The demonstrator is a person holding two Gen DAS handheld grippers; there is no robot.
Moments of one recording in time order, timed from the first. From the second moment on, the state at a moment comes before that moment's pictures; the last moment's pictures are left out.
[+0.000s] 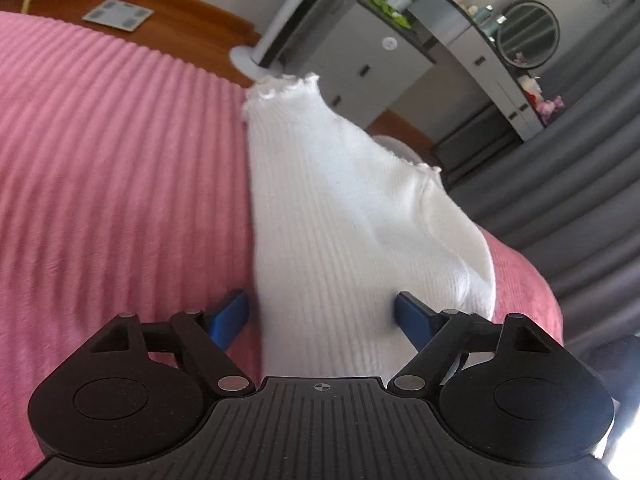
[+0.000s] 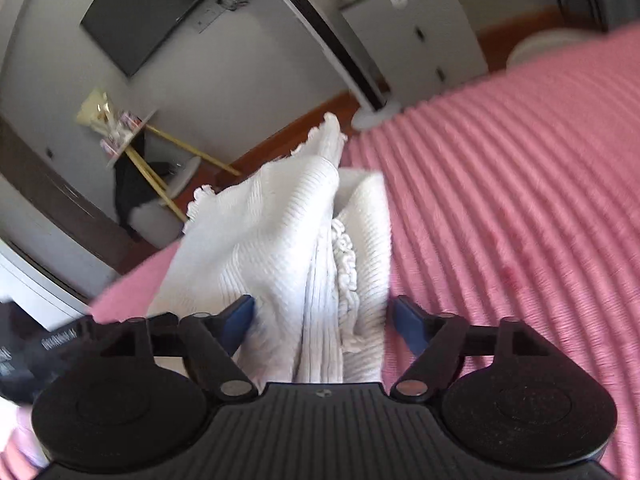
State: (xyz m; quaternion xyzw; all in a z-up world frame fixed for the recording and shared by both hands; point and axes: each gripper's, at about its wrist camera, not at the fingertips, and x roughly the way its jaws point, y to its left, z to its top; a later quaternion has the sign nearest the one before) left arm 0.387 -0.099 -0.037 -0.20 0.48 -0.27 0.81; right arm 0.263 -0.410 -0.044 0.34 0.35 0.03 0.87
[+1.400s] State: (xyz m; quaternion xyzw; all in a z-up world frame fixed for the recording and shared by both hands) left arm 0.146 -0.007 -0.029 -0.05 0.39 -0.10 0.91; right arm 0.093 -0.257 -0.041 0.42 0.35 0.06 0.83
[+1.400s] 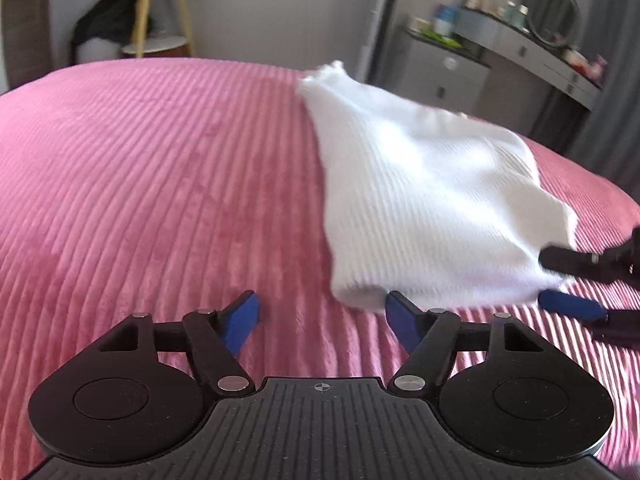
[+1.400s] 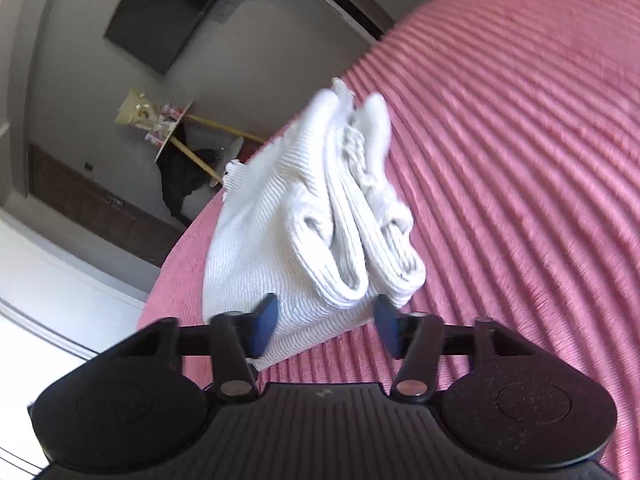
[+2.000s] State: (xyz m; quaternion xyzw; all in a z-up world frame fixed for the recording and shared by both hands) left arm 0.133 0.022 -0.012 -0.05 0.36 -0.07 0.93; right arm 0.097 -0.273 -0.024 0.32 0.31 -0.03 0.90
